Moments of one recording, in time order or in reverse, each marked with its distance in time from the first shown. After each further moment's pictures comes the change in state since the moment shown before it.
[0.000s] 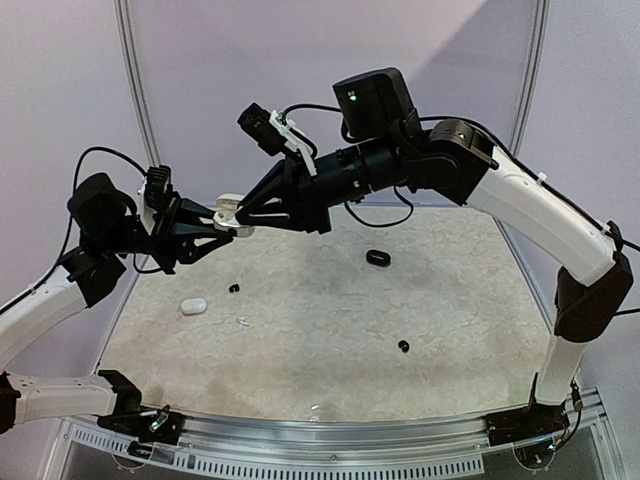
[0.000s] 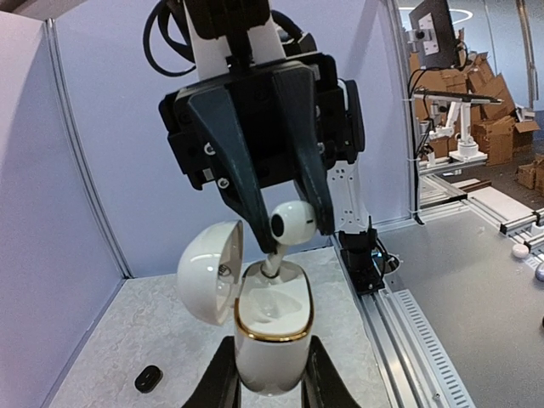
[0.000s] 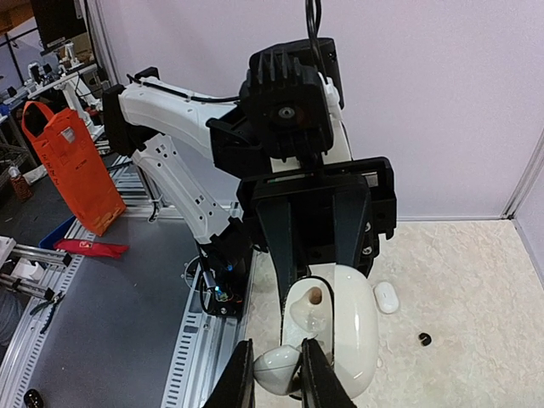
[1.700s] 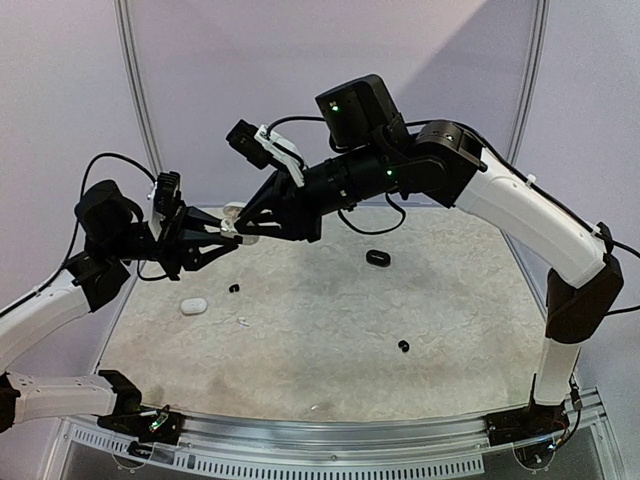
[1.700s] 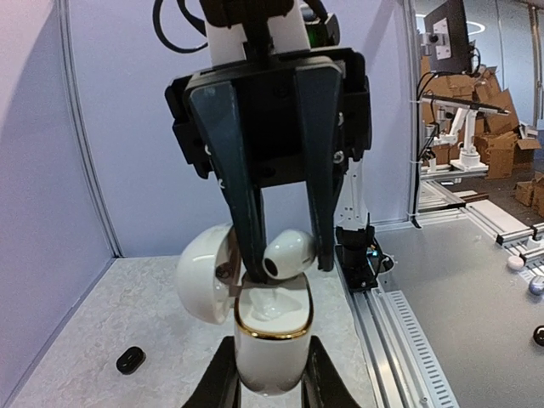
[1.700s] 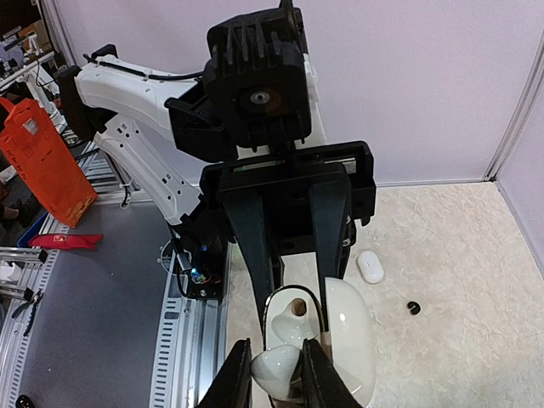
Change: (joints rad) left arm -0.013 0.002 -0.042 -0.001 -0.021 -0.030; right arm 0.017 0.054 0.068 -0.097 0.138 0.005
